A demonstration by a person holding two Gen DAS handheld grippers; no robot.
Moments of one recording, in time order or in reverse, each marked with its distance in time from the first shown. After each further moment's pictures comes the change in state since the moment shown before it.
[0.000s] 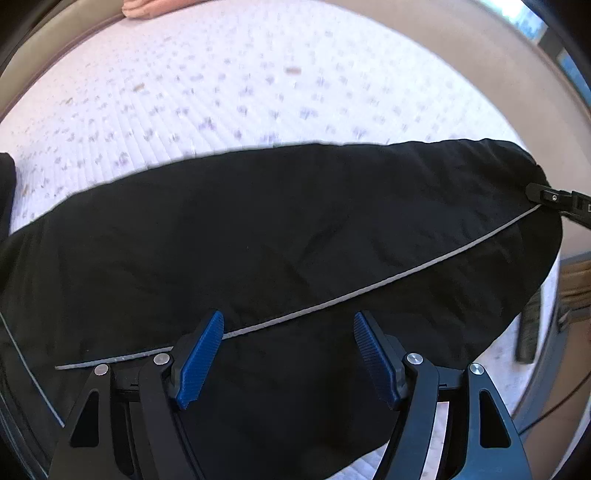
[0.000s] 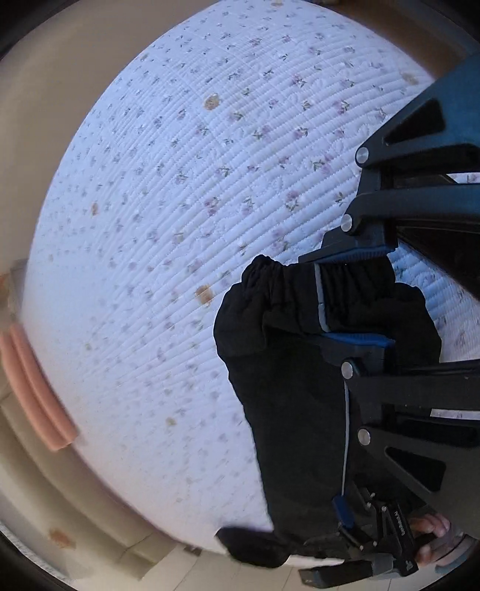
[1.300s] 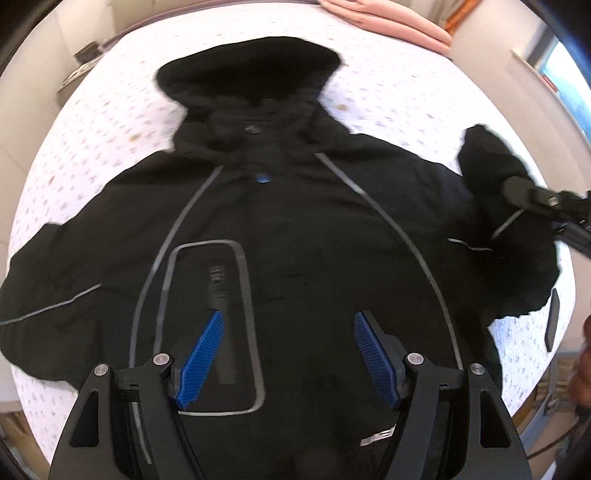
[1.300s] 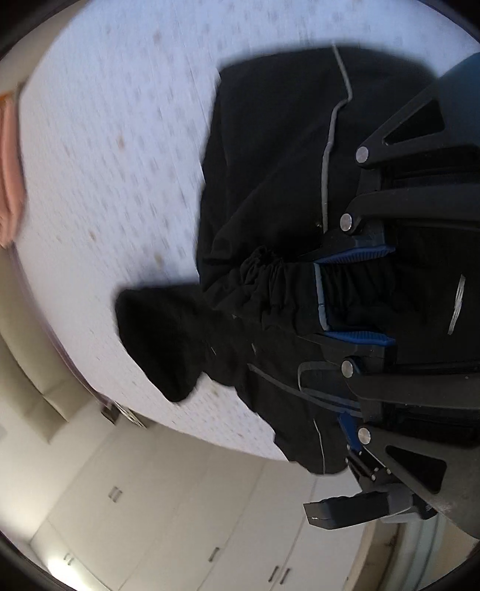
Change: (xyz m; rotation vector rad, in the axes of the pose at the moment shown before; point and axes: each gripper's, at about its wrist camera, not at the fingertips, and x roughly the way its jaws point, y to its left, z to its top) left arm -0.165 0.332 -0.185 -0.436 -0.074 0.117; right arm -0.025 0.469 -0.106 -0.306 0.113 0.474
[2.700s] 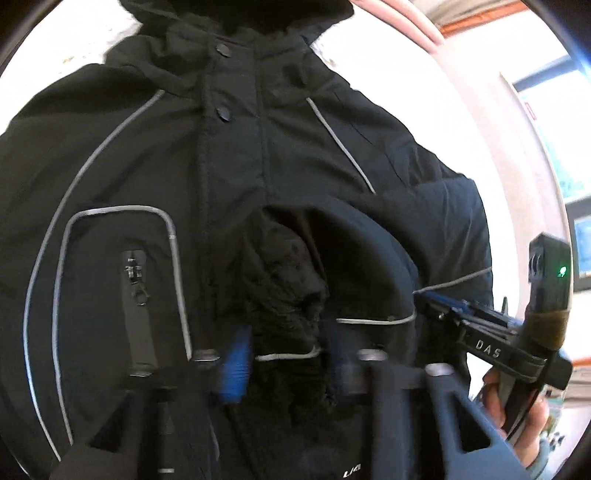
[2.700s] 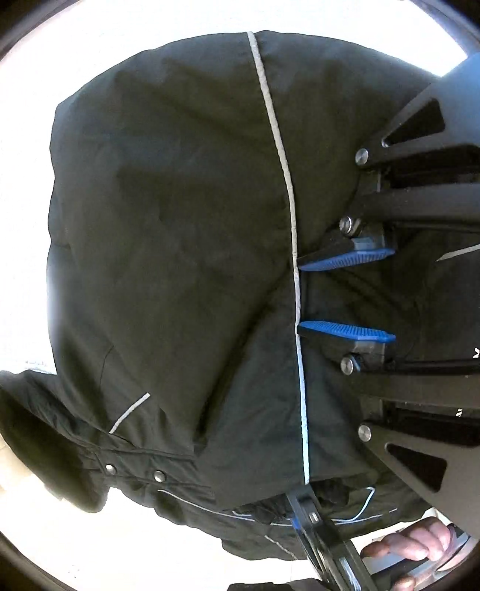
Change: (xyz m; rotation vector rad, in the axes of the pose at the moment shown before) left arm 0.090 -0.005 0.016 -0.055 0.135 -0.272; right arm 0.084 -0.067 -0.056 0.044 0.222 -0.328
